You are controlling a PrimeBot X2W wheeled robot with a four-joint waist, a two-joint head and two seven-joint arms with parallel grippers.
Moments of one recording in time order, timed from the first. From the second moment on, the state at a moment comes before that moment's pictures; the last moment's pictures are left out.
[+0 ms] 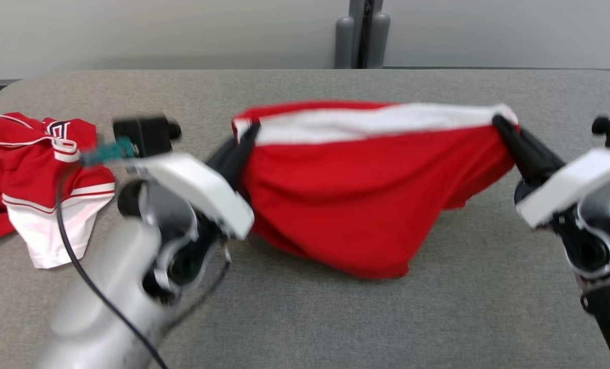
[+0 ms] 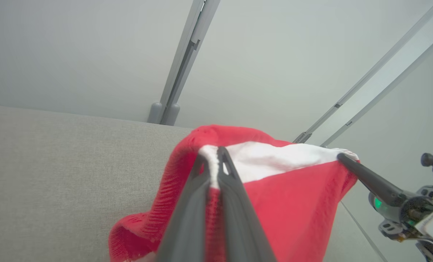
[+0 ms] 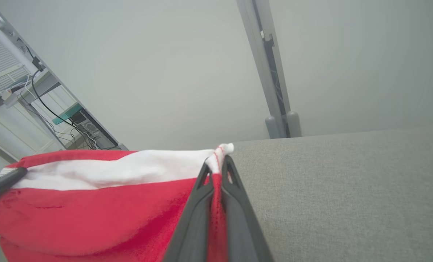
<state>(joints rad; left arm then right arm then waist) -0.51 0.25 -0.52 0.05 -0.94 0.17 0.20 -0.50 -0.35 0.28 0.25 0.86 0.13 0.16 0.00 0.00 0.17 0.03</state>
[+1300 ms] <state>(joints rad) -0.69 0.22 -0.51 0.38 -1.11 -0.13 -0.26 -0.60 -0.18 0.37 0.36 0.61 0.13 -0.26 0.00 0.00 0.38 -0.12</state>
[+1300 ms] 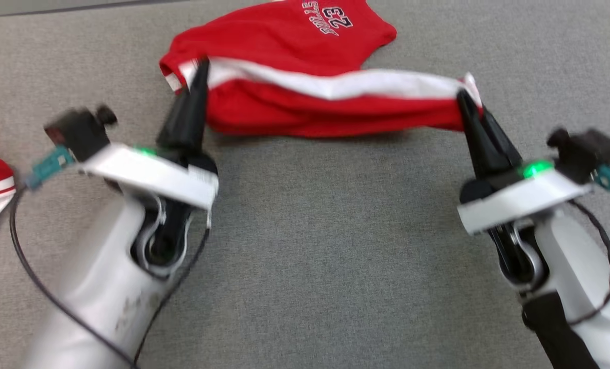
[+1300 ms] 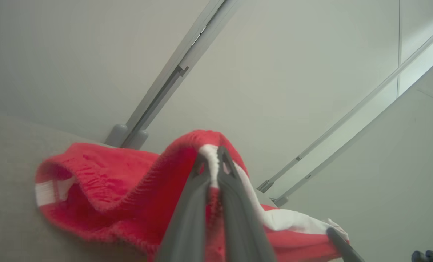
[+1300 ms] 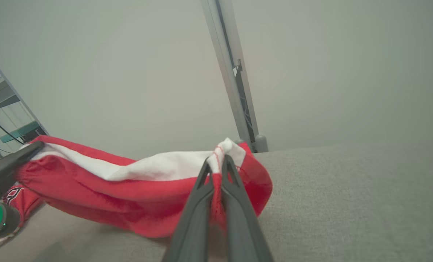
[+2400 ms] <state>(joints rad) 0.18 0.28 -0.47 -0.13 -0.99 -0.13 -0.26 0.28 -0.13 0.10 -0.19 0.43 0.13 -0.10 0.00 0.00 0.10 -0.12</state>
